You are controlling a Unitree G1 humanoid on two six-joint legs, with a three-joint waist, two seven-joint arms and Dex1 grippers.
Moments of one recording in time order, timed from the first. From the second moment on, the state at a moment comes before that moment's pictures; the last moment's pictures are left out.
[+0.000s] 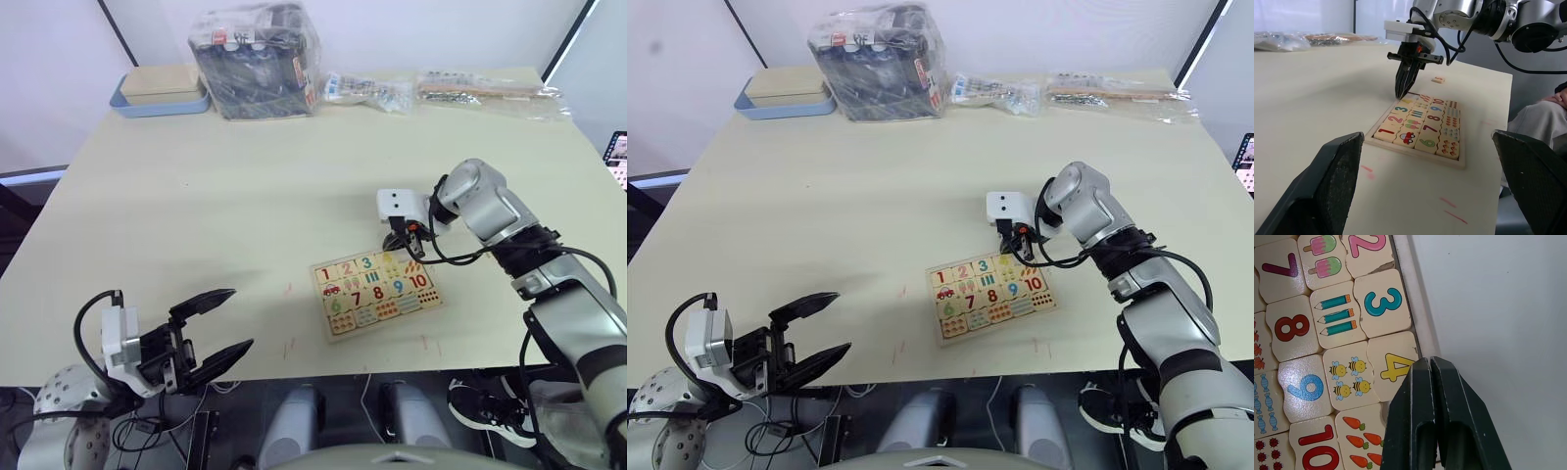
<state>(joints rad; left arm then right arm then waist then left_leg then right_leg) 0.37 0.57 0.38 -0.25 -0.73 0.01 -1.33 -0.99 -0.48 0.49 0.44 -0.17 0.40 1.46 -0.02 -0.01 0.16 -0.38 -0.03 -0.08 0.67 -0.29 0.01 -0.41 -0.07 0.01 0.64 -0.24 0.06</state>
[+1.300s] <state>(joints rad) 0.36 0.60 0.39 -0.13 -0.71 -0.01 -1.36 0.18 -0.81 -0.49 -0.11 0.49 0.39 1.24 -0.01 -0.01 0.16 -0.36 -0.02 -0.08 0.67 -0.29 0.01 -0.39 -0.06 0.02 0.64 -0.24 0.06</state>
